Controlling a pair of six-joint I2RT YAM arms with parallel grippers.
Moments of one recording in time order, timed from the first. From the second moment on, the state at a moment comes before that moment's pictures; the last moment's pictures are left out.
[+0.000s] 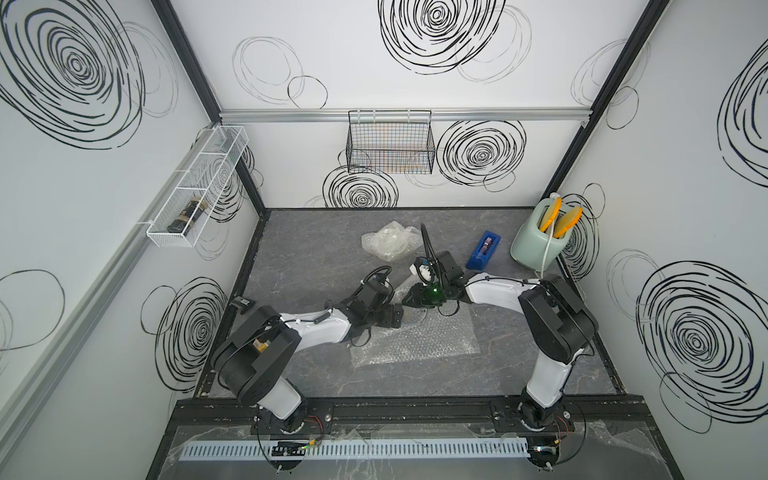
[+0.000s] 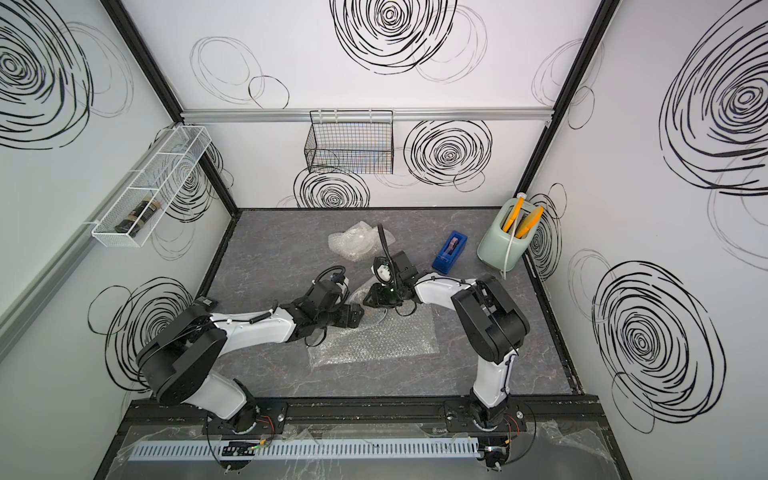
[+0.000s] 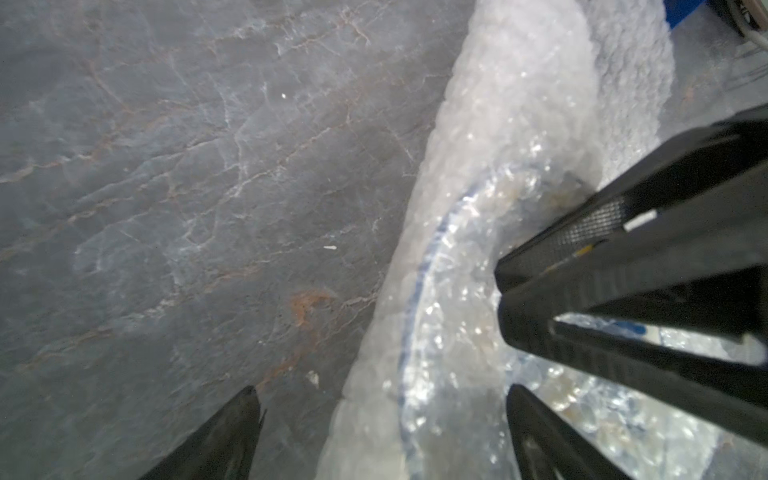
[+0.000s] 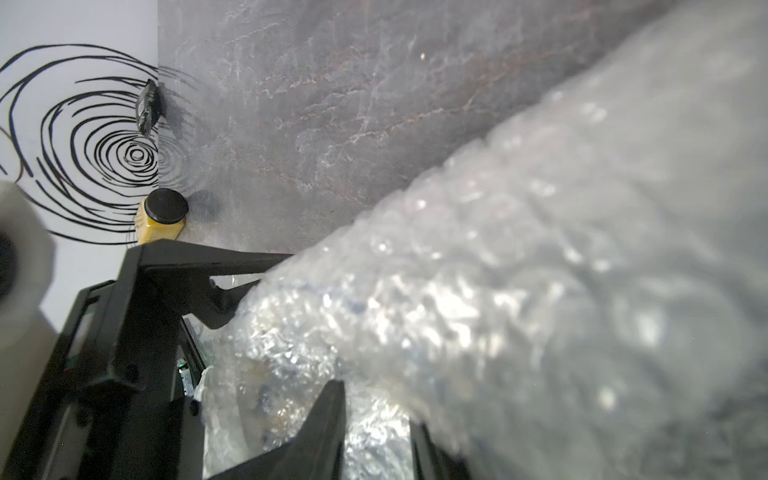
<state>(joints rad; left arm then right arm) -0.68 1.57 0.67 0.04 0.00 -0.51 0.60 1.81 1.02 -0.16 -0.55 0.50</state>
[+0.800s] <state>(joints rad) -0.69 1.68 0.78 -0.04 -0.13 -0.47 0.21 1.83 1.05 -0.21 -0.36 0.38</state>
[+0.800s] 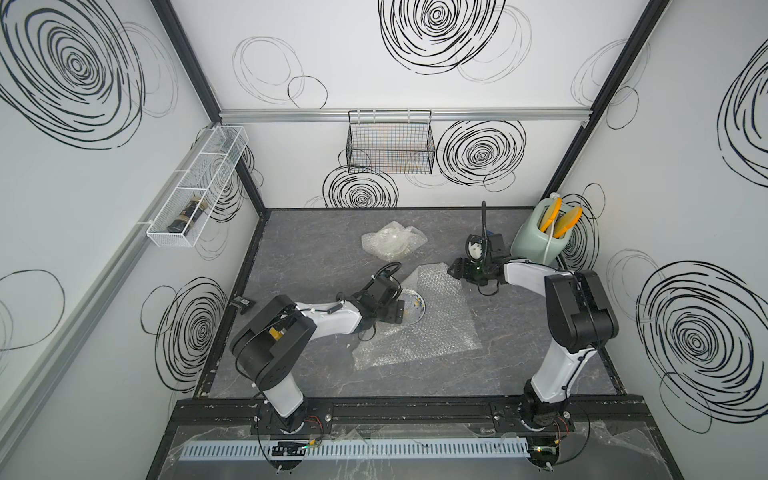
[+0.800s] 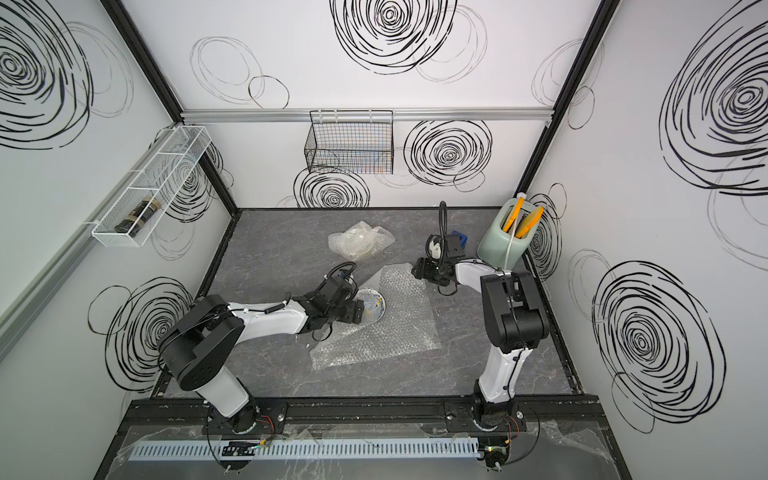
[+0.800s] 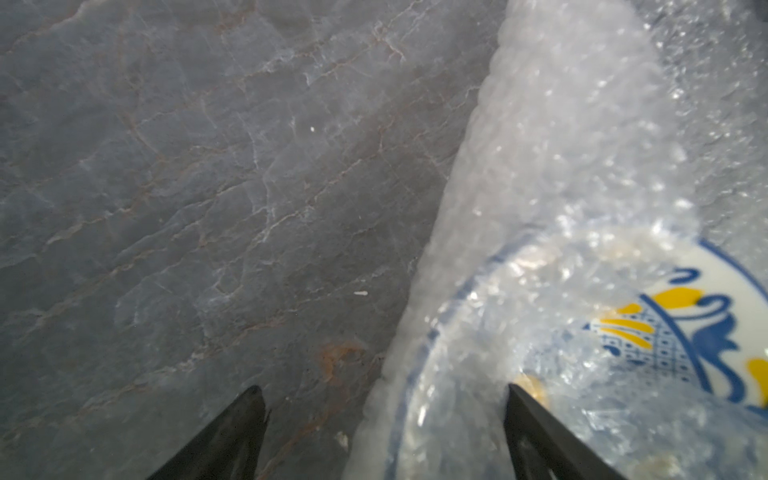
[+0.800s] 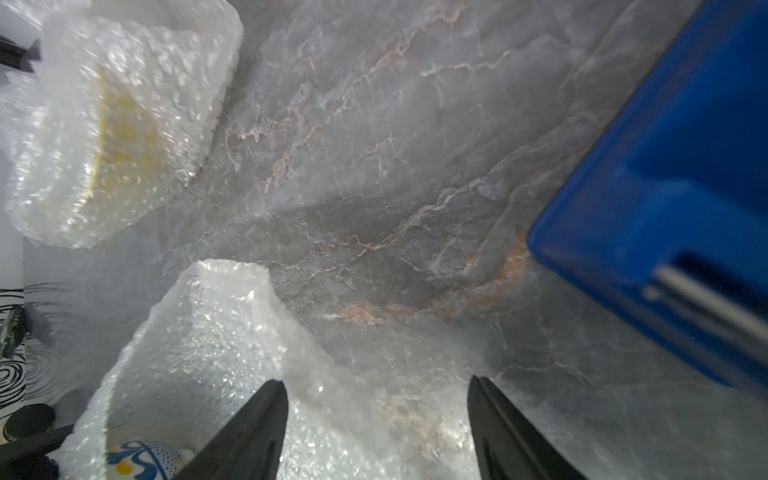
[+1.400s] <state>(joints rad) -0.69 1.68 0.79 -0.06 -0.14 -0.46 0.36 1.66 0.96 -0.11 -0.58 0.39</state>
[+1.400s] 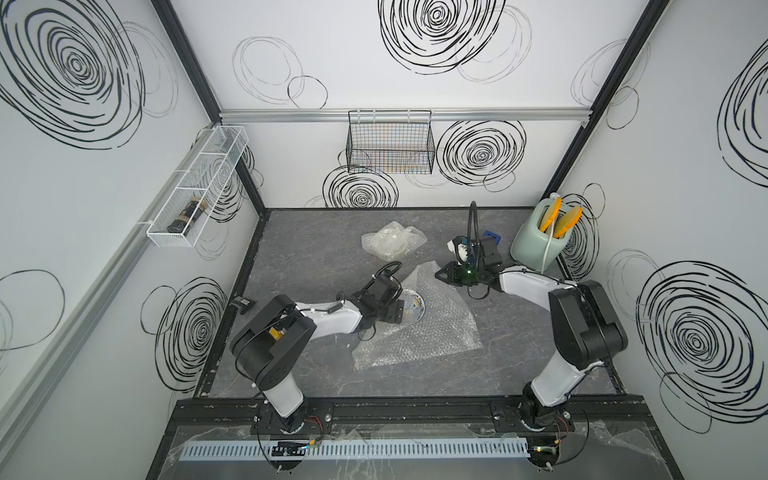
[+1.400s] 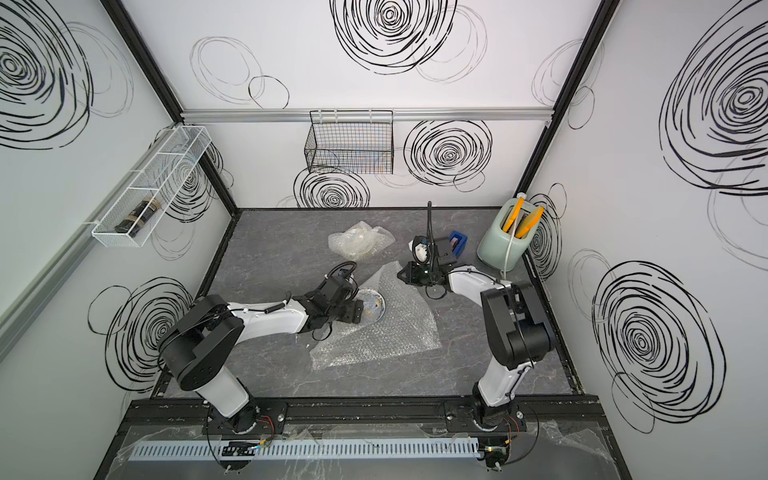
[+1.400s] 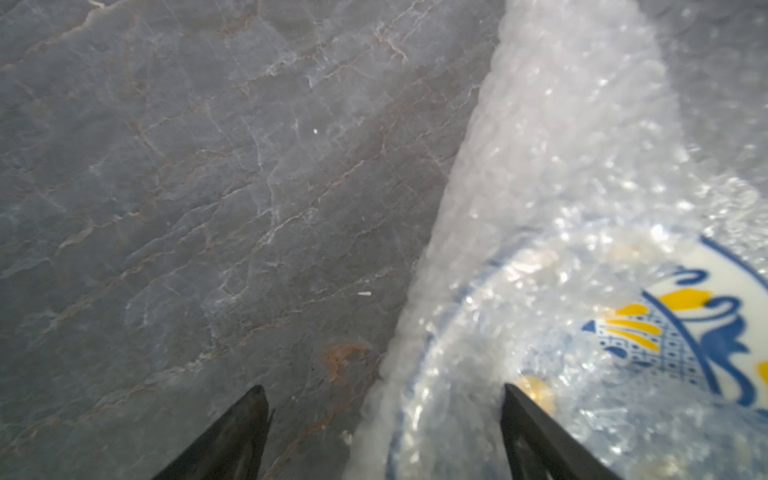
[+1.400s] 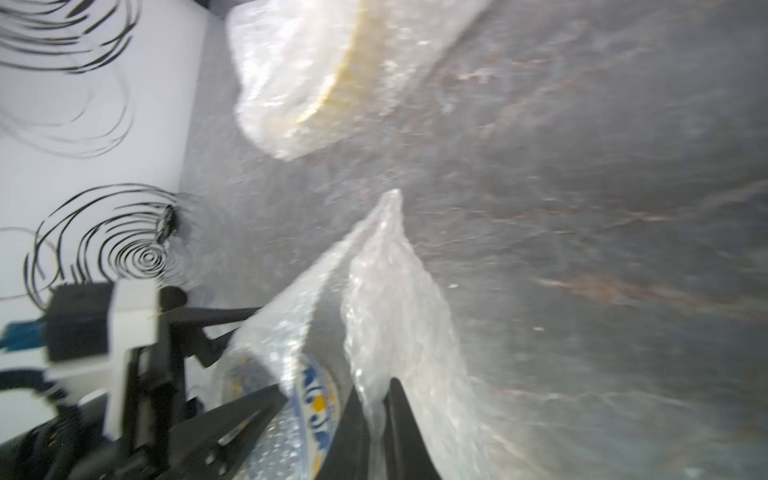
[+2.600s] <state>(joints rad) -0.55 1.40 0.66 0.01 0.14 -0.56 0.71 1.77 0.95 -0.13 -0.48 0.22</state>
